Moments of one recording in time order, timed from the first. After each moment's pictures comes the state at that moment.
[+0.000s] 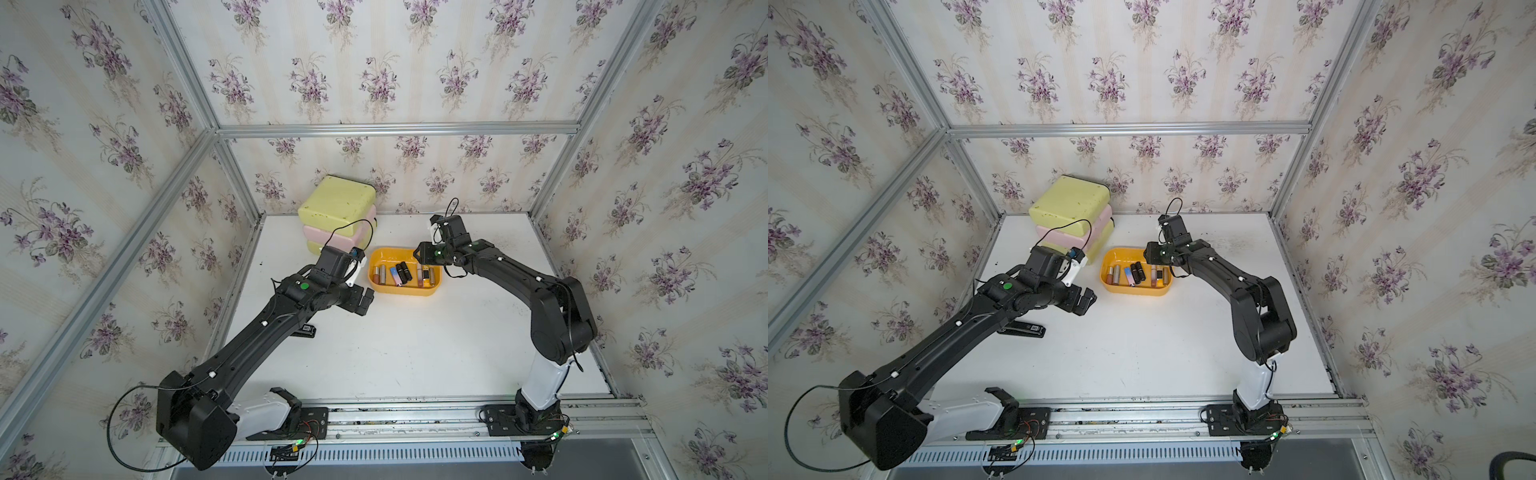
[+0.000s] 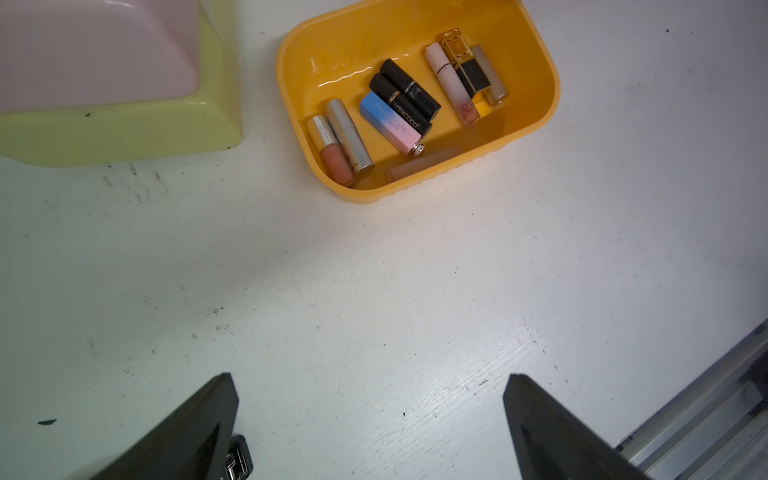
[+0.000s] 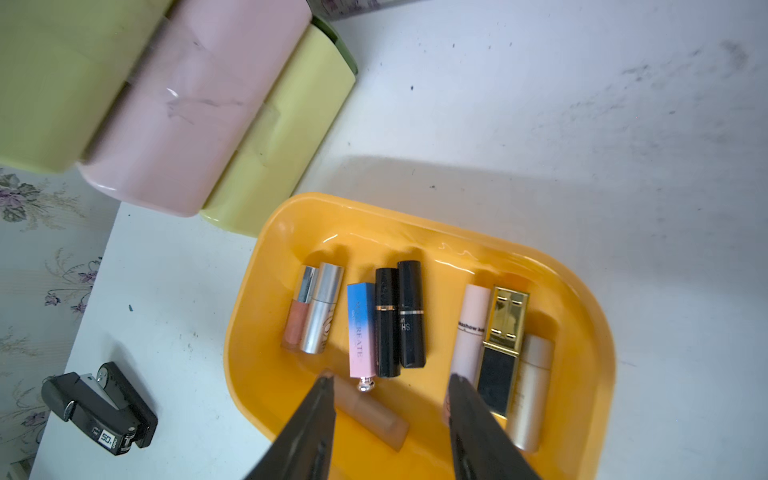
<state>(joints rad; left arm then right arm) -0.49 1.23 1.09 -0.77 0.04 -0.09 0.47 1.79 1.36 -0.34 -0.18 0.39</state>
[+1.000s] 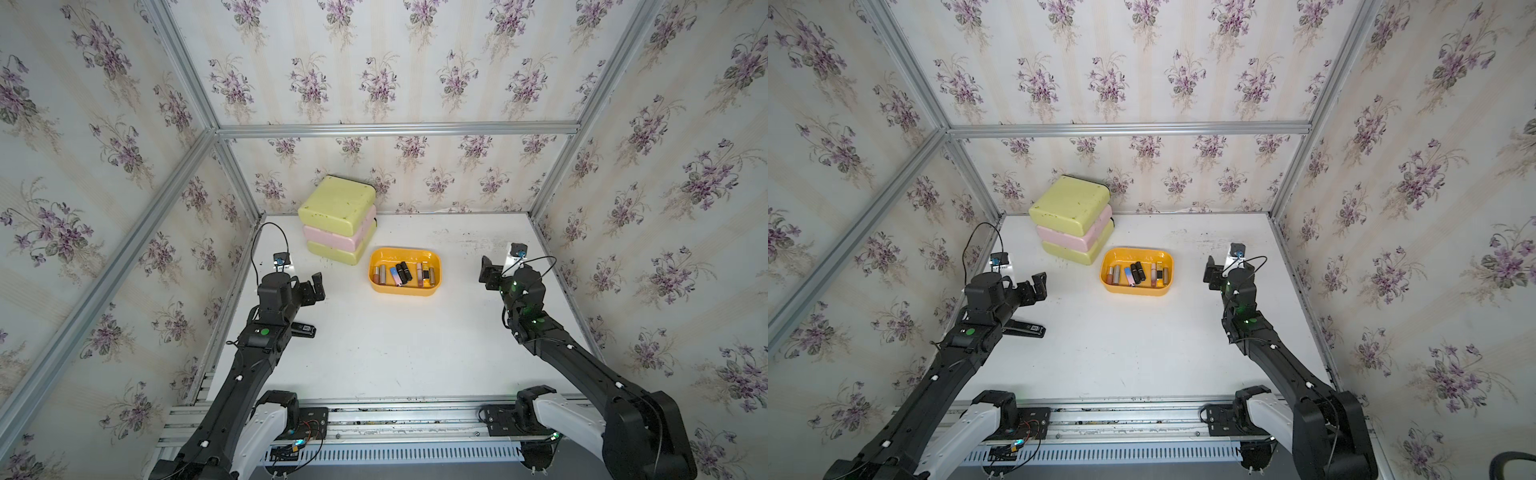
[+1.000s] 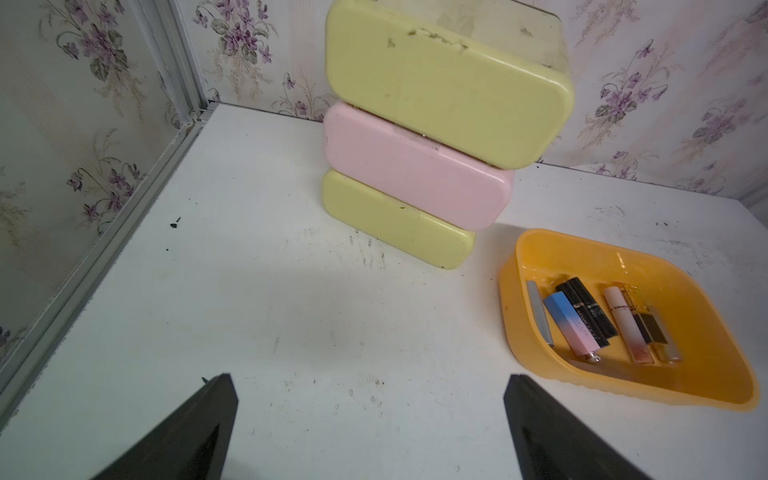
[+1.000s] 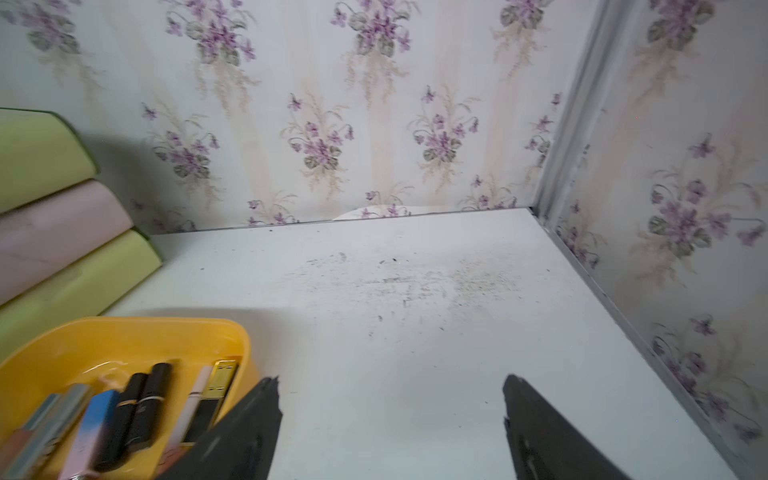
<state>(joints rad) -0.07 0.87 0.60 -0.18 -0.07 -0.23 0.21 1.07 0.48 0.35 0.25 0.11</state>
